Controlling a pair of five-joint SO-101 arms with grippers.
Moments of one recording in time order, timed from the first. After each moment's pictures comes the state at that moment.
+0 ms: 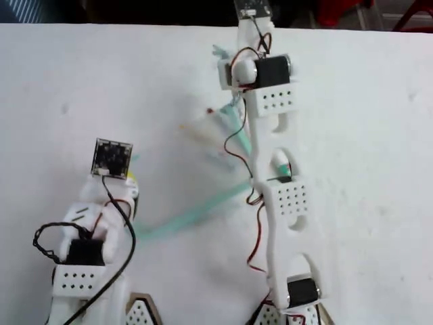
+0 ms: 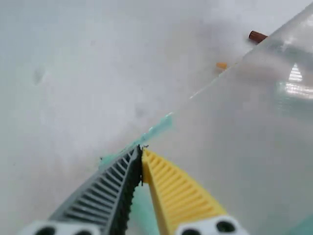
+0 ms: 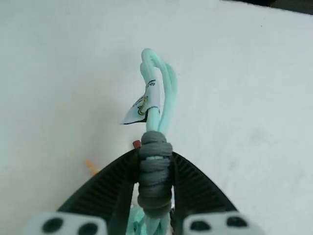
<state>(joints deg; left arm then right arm) -5.1 -75.6 85.5 37.0 -8.0 -16.0 53.3 -92.4 97.4 0.2</state>
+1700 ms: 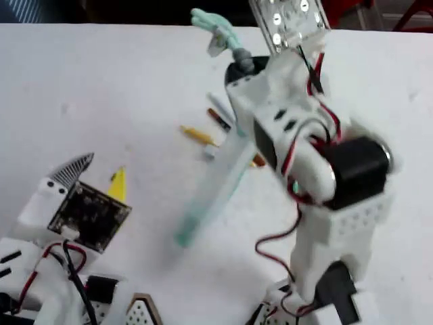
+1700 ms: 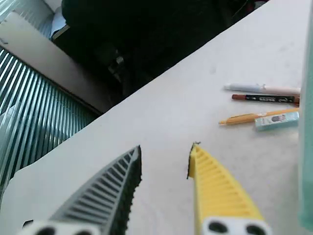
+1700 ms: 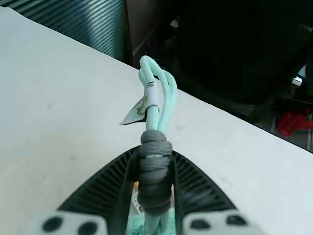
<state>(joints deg) 1.5 -76.7 24.7 84.8 -30.0 -24.6 -12.4 -49.3 97.6 11.6</state>
